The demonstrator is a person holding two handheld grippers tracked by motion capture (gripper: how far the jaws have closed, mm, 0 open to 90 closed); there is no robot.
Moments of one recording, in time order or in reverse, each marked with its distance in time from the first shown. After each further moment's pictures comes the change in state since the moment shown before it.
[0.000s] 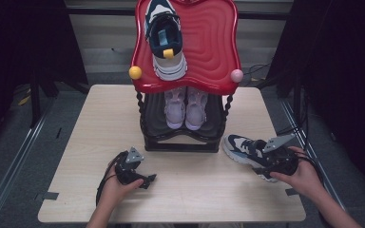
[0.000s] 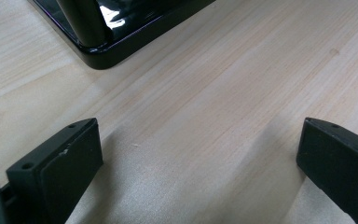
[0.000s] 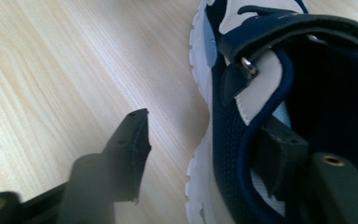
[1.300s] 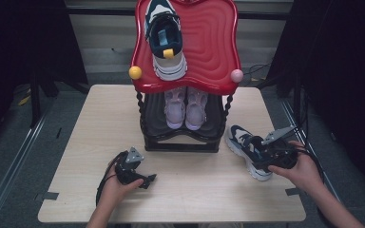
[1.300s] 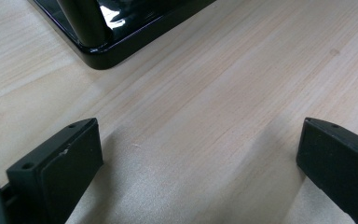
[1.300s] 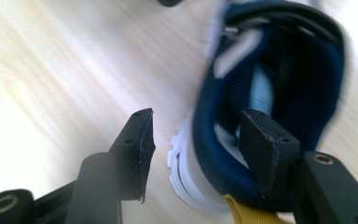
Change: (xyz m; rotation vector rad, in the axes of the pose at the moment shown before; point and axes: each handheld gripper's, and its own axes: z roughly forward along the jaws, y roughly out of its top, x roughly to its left) left arm 0.000 0.000 0.000 0.000 -0.002 -0.002; right arm 0.002 0.022 -0.014 0.049 -0.002 0.097
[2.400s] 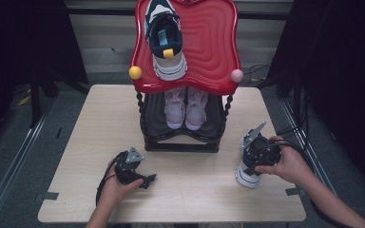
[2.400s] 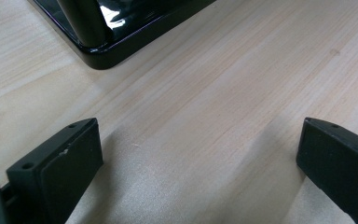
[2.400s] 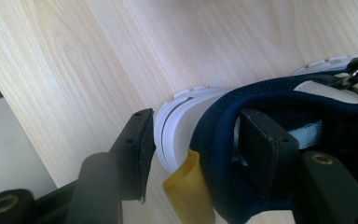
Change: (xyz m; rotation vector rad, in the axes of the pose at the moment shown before) left arm 0.000 0.000 0.000 0.000 0.000 0.001; right arm 0.025 0.043 0.008 0.243 0.103 -0.197
